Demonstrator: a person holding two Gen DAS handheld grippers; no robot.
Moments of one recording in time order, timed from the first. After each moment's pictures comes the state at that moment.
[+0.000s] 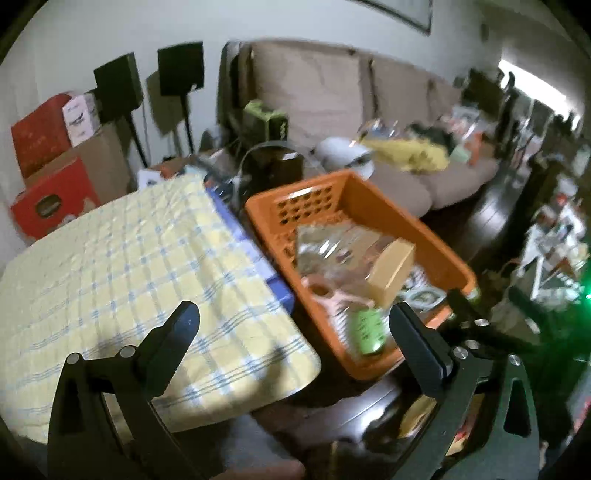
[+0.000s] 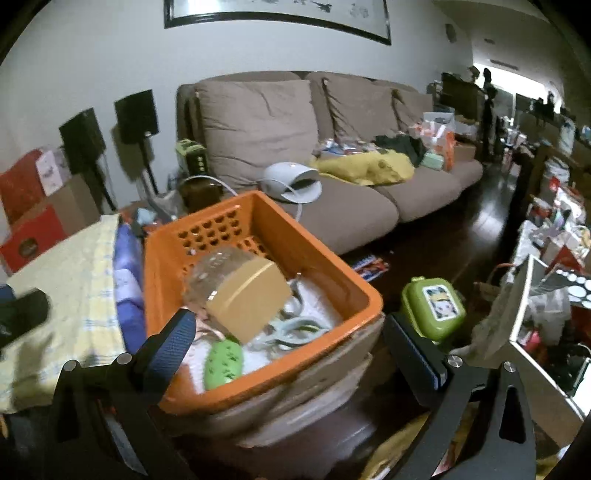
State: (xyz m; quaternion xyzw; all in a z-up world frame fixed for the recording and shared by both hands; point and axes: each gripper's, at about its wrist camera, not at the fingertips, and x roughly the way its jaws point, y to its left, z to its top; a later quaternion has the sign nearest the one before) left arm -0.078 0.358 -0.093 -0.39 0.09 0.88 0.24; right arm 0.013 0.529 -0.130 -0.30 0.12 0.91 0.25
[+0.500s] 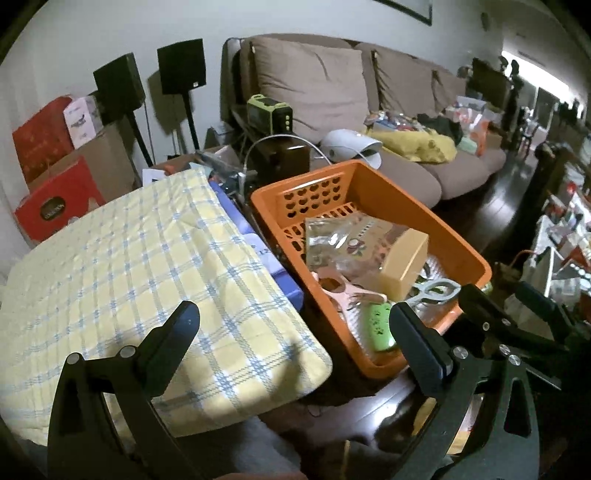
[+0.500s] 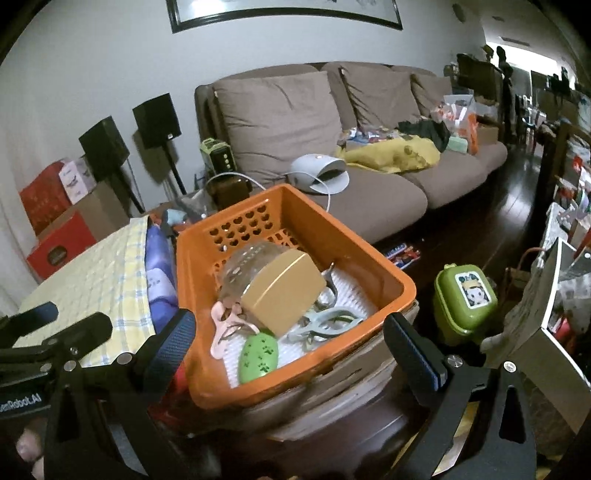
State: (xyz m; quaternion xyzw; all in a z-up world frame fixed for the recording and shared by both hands) left arm -0.079 0.359 -0.107 -0.38 0.11 0.89 0.23; right arm 0.010 0.527 -0.132 -0.30 0.16 0.92 0.20
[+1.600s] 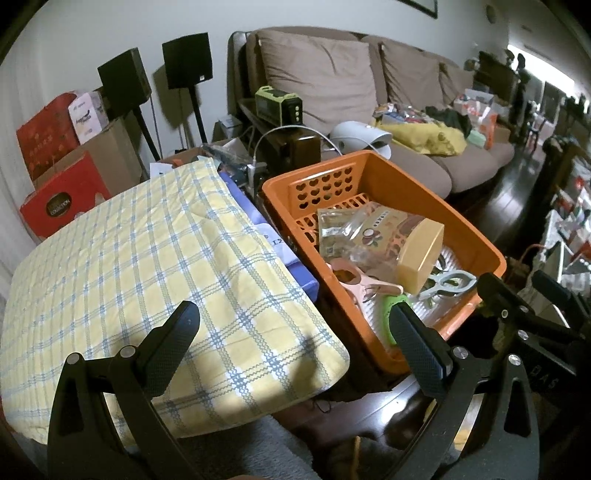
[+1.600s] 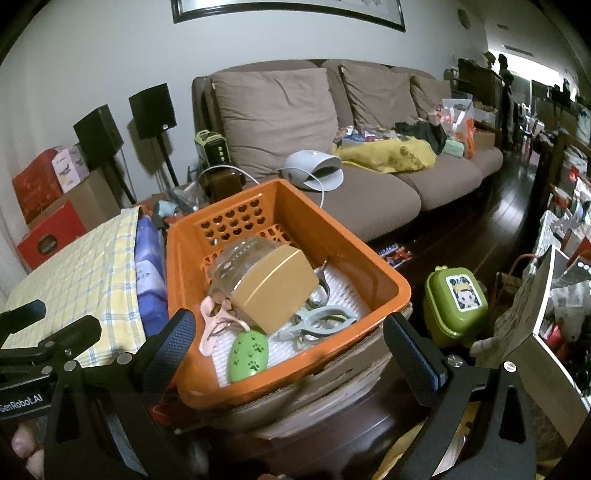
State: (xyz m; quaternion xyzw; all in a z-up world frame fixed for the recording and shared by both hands) left arm -0.084 0.353 -0.118 -0.39 0.12 0.89 0.22; right arm 0.006 0.525 -0.133 -0.31 0.14 0.91 0.22
